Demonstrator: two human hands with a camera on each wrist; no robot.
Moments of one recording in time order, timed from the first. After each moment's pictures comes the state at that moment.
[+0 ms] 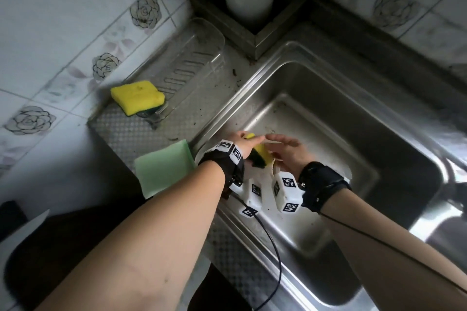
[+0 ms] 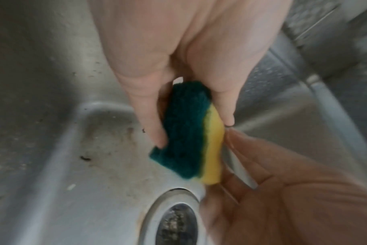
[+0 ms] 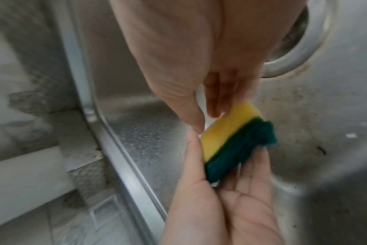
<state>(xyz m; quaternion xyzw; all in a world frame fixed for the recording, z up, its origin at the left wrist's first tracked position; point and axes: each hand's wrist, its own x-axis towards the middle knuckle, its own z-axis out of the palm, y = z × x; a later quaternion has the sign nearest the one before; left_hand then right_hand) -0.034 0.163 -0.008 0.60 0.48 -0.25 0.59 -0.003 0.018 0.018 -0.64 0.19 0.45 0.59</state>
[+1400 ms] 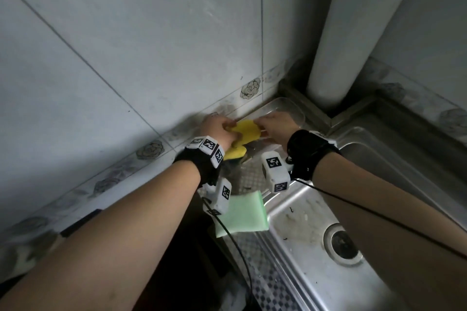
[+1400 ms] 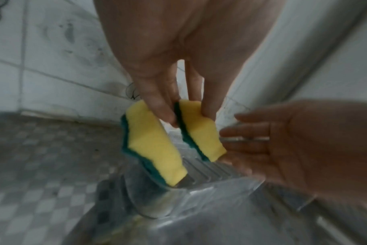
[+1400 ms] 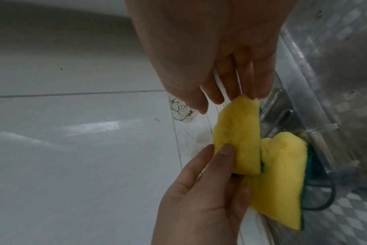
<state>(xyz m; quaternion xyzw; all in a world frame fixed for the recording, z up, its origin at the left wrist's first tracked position) -0.049 0.373 0.166 0.84 0.37 0.01 0.38 0.061 0.256 0.149 -0.75 -0.07 0.40 0.52</state>
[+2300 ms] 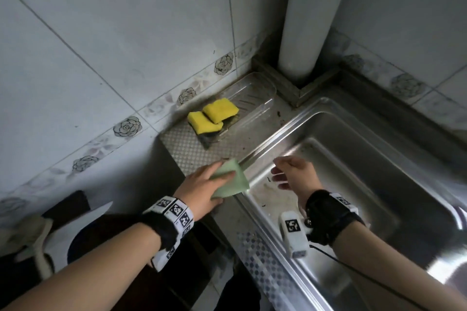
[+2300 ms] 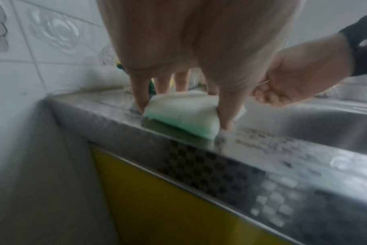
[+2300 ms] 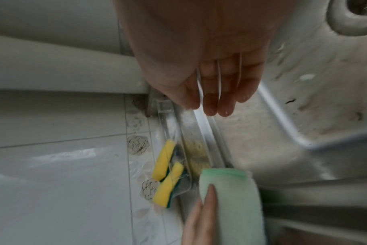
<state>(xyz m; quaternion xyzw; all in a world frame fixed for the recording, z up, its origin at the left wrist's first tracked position) -0.200 0.288 0.108 0.97 0.09 -0.17 0.16 -0.052 0.087 0.119 -0.72 0.08 0.36 0.59</state>
